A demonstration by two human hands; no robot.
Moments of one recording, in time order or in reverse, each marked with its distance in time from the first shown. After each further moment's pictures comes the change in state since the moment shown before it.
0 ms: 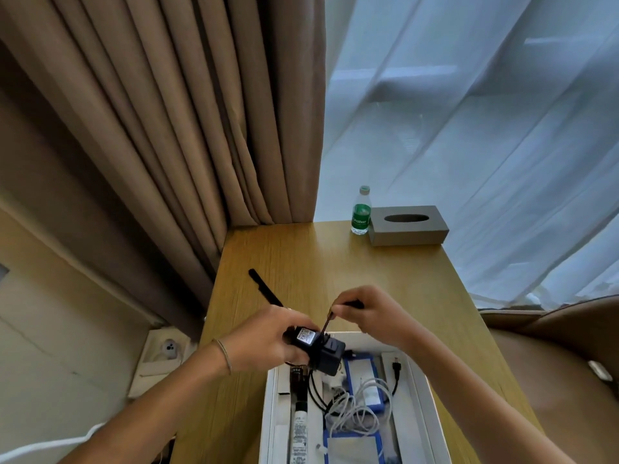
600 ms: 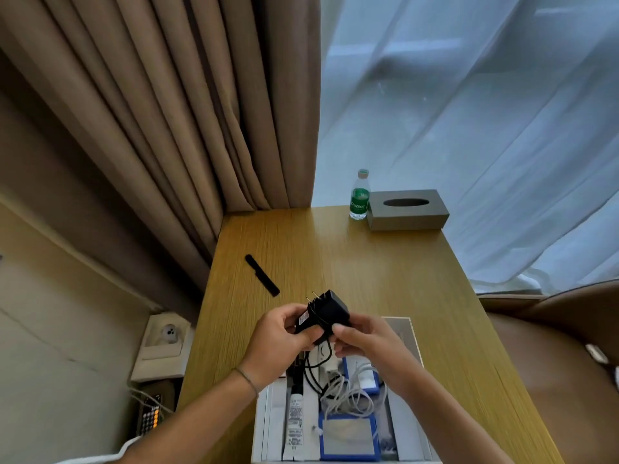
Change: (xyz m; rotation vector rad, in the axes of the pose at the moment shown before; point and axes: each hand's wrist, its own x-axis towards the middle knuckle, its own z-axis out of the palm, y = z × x) left_hand 0.002 0.011 0.068 -0.706 0.452 -0.155; right_hand -0.042 0.040 0.054 0.666 0.076 0.165
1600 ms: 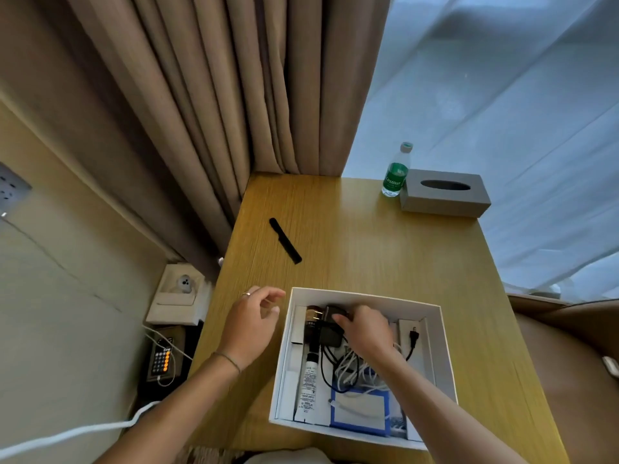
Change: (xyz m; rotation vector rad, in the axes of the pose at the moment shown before) left_hand -0.014 -0.085 -0.067 0.468 0.318 0.030; right_hand 0.064 0.078 0.026 -1.088 0.273 0.283
